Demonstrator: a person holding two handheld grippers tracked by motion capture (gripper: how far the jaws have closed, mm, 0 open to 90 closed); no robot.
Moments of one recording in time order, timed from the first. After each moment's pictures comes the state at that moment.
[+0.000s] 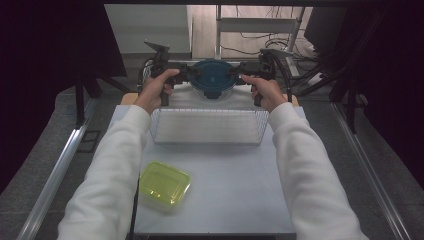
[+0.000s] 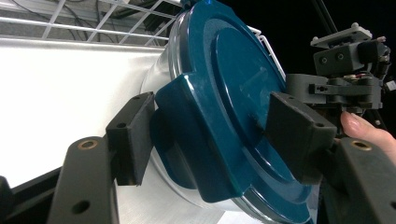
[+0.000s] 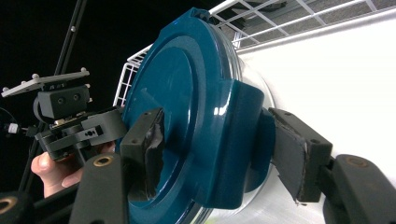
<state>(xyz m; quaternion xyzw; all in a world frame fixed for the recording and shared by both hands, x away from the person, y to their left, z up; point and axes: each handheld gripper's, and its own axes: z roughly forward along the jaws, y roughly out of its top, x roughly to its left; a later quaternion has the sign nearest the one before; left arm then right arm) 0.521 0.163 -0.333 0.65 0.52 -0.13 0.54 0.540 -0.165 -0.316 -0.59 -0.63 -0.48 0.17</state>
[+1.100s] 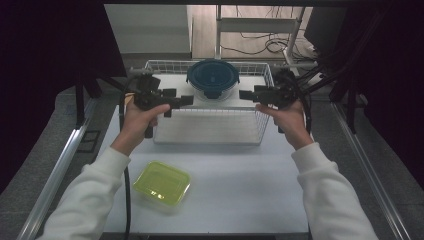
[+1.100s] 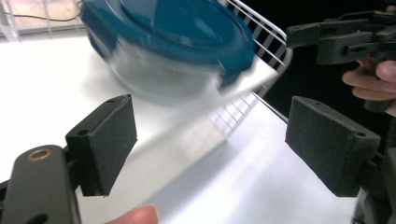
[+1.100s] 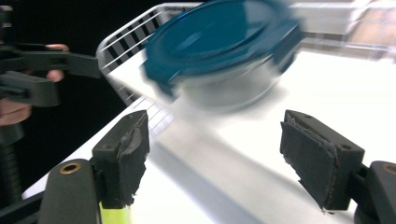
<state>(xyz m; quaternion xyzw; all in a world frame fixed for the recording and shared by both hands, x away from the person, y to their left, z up) 0.369 0.162 -0.324 0.73 0.42 0.07 0.54 0.421 -0.196 -0.298 -0.38 -0.77 -0.51 -0.08</state>
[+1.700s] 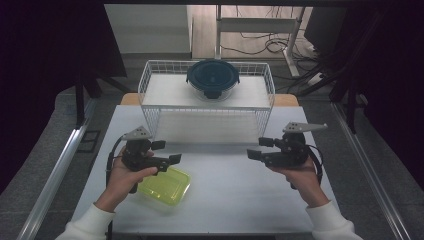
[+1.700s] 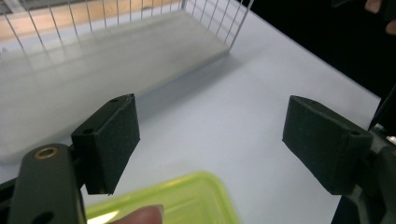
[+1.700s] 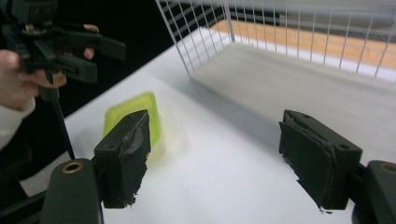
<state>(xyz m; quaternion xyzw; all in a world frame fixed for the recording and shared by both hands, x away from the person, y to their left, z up) 0.282 0.174 -0.414 0.77 0.41 0.08 0.48 0.324 -0.237 -0.380 -0.33 -0.79 -0.51 -0.04</state>
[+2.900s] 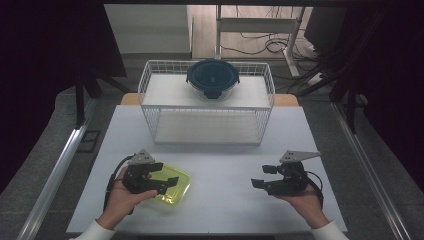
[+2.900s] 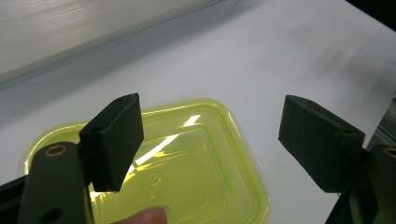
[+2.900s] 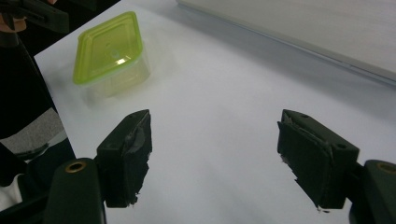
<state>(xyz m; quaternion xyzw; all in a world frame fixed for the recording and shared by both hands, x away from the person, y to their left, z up) 0.255 0.174 -0.453 0.79 0.43 0.08 0.43 0.294 -0.253 -0.440 -0.34 -0.83 -0.44 -0.03</state>
